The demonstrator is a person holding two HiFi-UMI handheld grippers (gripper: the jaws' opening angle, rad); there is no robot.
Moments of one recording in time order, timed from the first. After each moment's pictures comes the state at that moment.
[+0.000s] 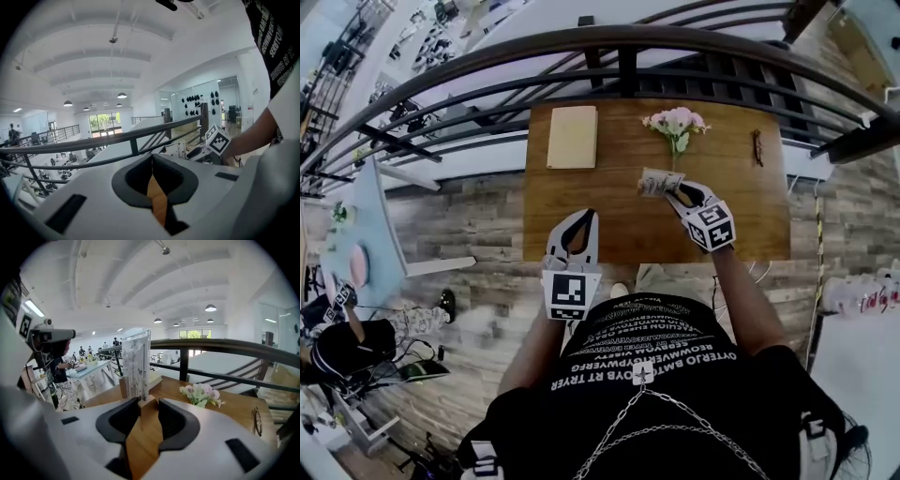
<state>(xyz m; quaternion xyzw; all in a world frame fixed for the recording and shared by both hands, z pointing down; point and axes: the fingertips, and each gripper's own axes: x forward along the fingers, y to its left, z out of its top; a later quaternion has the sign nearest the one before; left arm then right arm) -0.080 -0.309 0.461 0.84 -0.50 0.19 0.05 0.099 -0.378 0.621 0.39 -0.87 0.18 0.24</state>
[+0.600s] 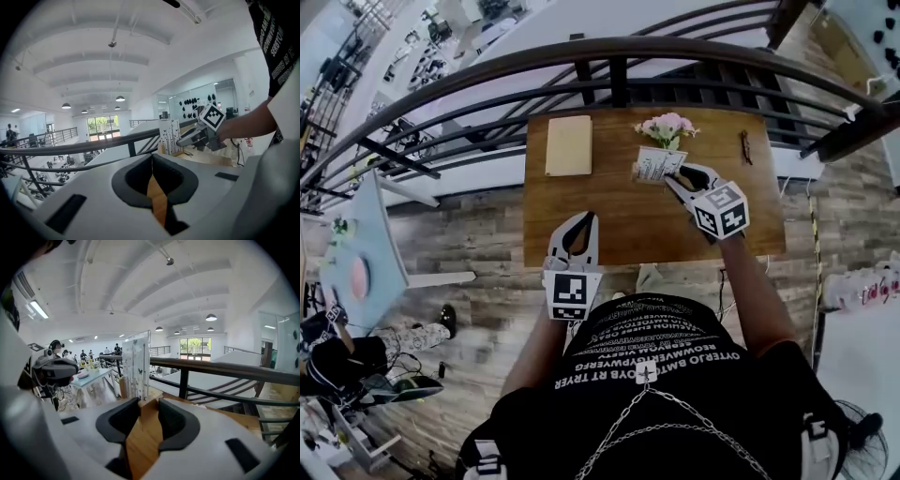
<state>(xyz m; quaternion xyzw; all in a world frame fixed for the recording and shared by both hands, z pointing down) -0.080 -0.285 0.442 0.85 -0.49 0.18 0.04 0.093 -0.378 0.506 0.39 -0.88 0.15 0.21</state>
